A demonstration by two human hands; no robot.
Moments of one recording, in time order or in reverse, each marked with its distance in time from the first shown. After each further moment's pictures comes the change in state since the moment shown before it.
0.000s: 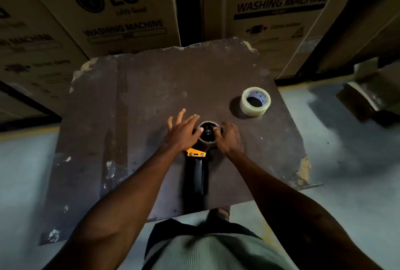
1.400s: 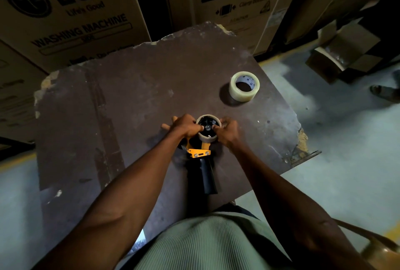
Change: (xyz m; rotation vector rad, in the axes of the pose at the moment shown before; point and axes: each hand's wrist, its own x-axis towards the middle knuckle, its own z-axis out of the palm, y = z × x) left_hand 0.048 0.004 -0.014 -0.114 -0.417 -0.207; right_hand 0.008 -0.009 0.020 0.354 0.153 0.338
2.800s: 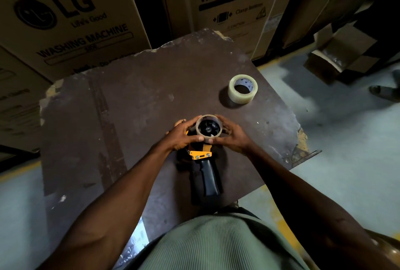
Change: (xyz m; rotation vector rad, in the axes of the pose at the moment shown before) left_hand -0.005 -0.047 0.004 -0.276 -0.109 0.414; right_hand -0.008 0.018 -0.038 0.173 -0.451 -0.462
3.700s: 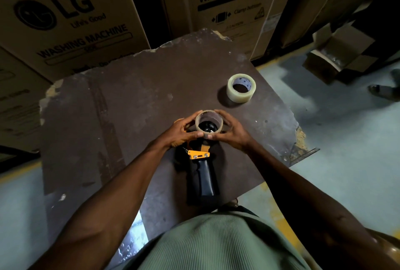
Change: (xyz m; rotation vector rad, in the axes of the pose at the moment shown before) left_hand -0.011 0.013 -0.005 -0.286 -0.102 0.120; right_hand -0.003 -0.008 -0.006 -0.018 0.052 0.051
